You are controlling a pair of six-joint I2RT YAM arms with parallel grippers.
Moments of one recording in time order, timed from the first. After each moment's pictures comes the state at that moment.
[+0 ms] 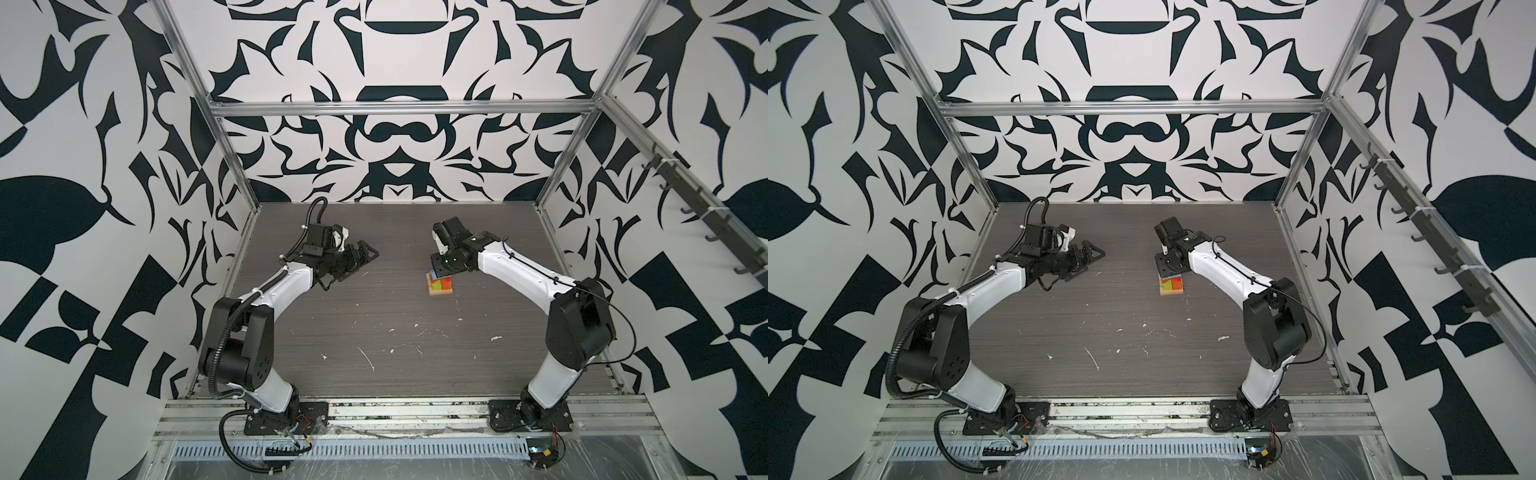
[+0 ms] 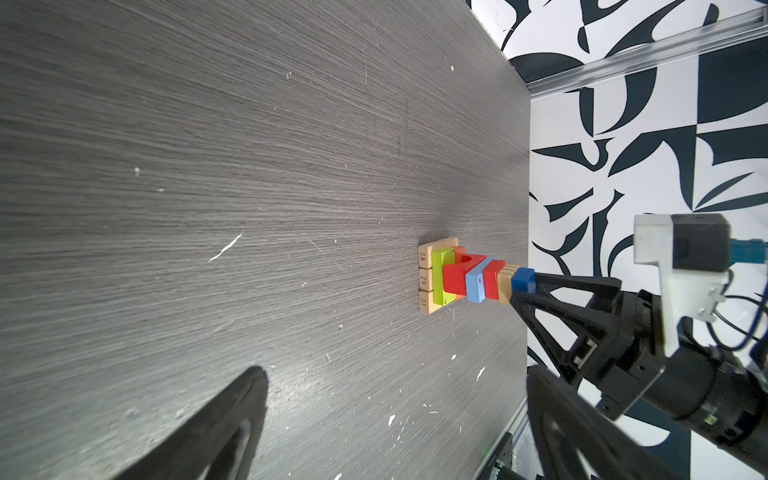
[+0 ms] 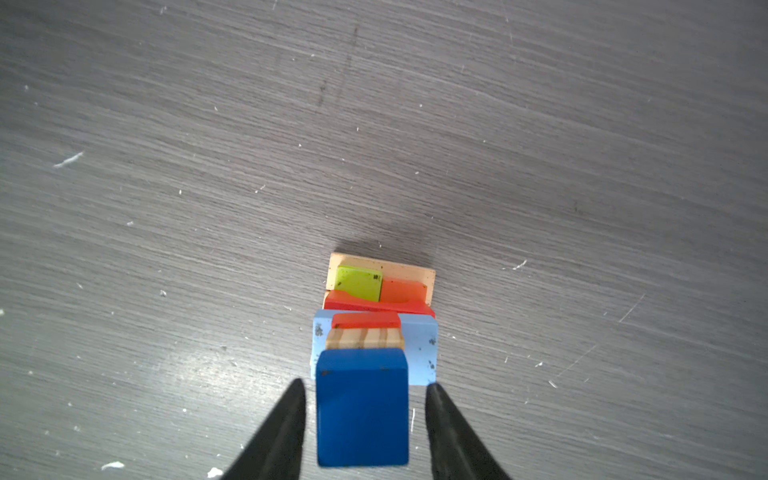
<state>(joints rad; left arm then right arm) -0.28 1.58 1.02 -0.21 0.60 -0.69 0.51 1.74 1.38 -0.75 0.09 0.23</state>
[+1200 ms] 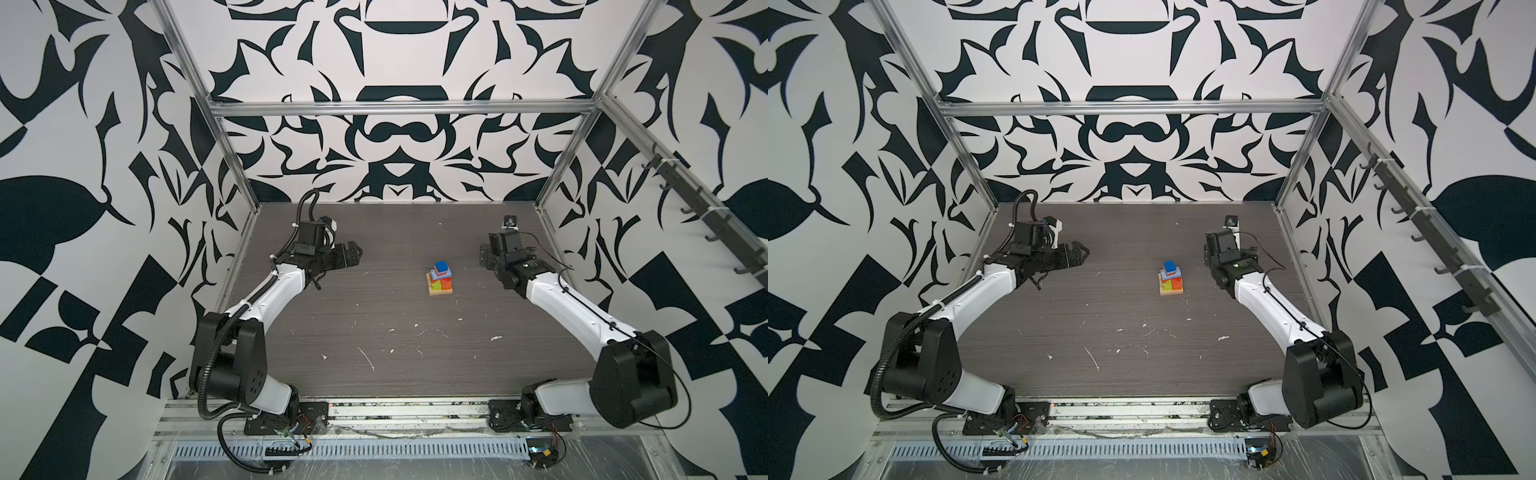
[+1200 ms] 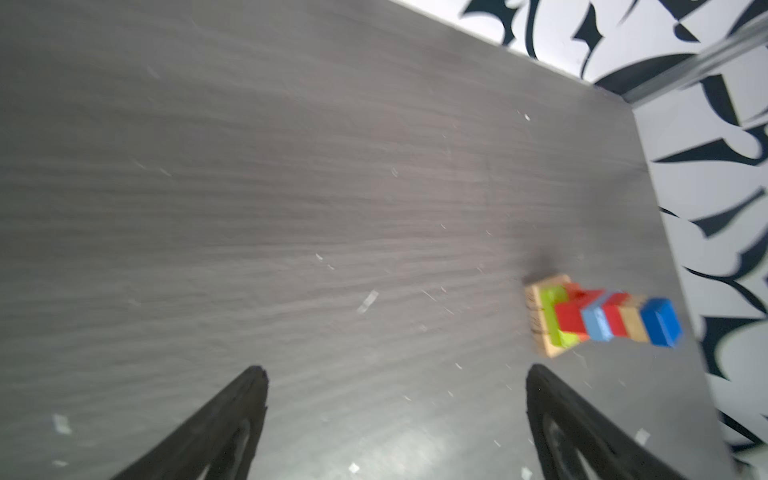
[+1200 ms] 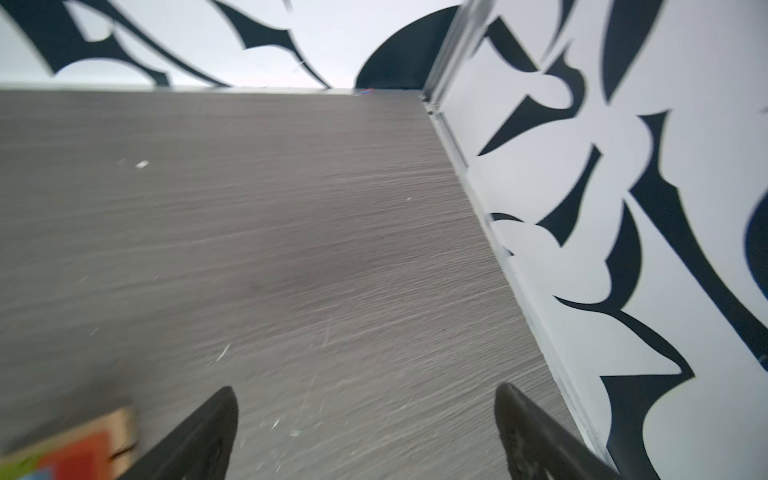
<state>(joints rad) -0.22 1.49 1.01 -0.25 0.26 -0.34 0.25 1.36 0.95 -0.32 0.58 0.23</state>
